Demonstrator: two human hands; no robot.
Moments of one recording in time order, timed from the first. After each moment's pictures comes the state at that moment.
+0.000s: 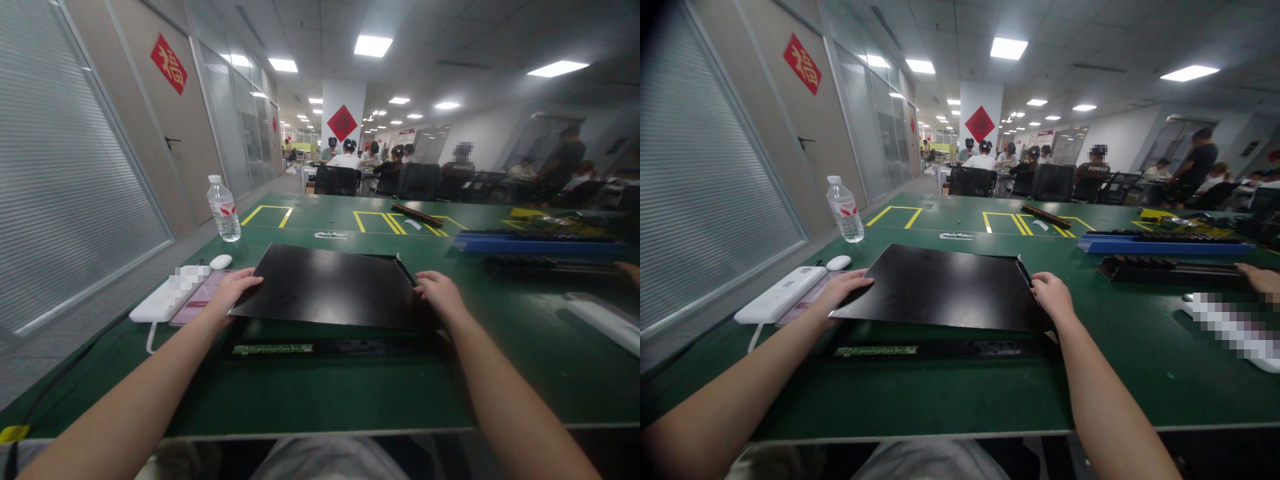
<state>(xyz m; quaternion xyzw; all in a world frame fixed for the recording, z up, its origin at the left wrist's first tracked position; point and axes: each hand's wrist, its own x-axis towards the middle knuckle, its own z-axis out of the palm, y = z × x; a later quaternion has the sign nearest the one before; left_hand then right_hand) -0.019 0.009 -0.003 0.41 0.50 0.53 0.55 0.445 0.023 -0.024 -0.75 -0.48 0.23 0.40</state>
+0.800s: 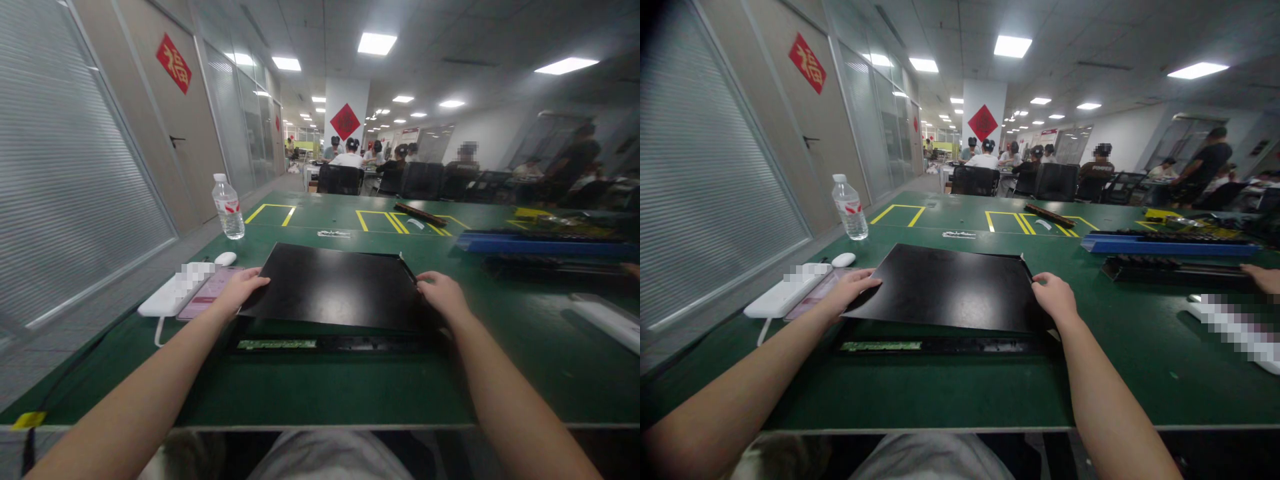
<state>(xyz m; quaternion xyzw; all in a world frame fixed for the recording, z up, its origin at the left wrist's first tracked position) -0.009 0.004 0.006 0.43 0.56 0.48 0.52 0.436 0.013 -0.010 -0.79 -0.55 0.08 0.26</state>
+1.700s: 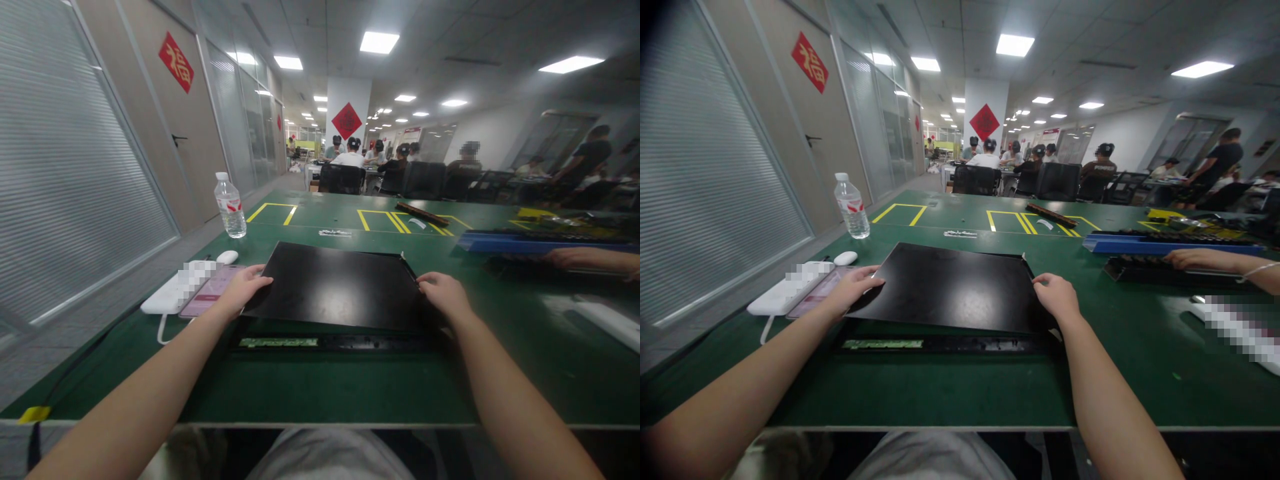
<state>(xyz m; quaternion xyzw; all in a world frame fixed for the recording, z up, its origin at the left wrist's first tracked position) -0.006 0.006 0.001 0.43 0.55 0.50 0.51 0.439 0.014 -0.011 -0.79 -0.58 0.06 0.22</state>
